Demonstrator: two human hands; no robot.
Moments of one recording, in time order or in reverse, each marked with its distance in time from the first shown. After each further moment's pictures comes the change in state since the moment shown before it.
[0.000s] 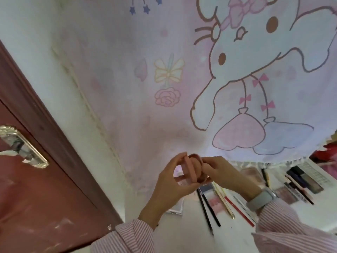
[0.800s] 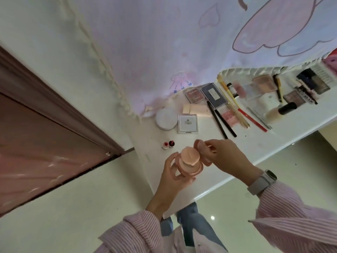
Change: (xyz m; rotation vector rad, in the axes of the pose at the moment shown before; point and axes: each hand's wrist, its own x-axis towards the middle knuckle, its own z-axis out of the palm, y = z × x) left_hand -0.148 -0.187 -0.034 -0.489 -0.216 -0.752; right_hand -0.036 0.099 0.179 -0.418 0.113 0.392
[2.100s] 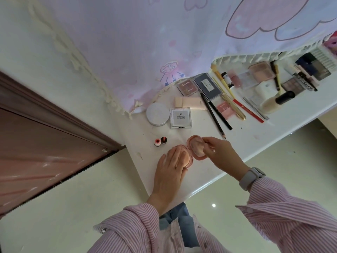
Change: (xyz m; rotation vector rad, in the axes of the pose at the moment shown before) left_hand 0.043 -0.041 -0.001 1.526 0.119 0.583; right_hand 0.001 0.038 0.022 0.254 0.004 0.131
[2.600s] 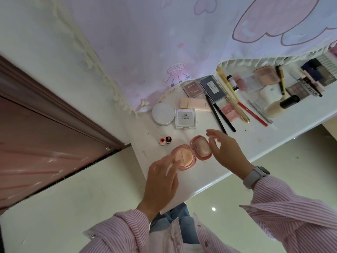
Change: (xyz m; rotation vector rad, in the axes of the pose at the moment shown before) left_hand -0.034 -0.015 -0.024 -0.105 0.237 0.042; right_hand 0.005 -0.002 -0.003 -0.063 0.091 -0.094
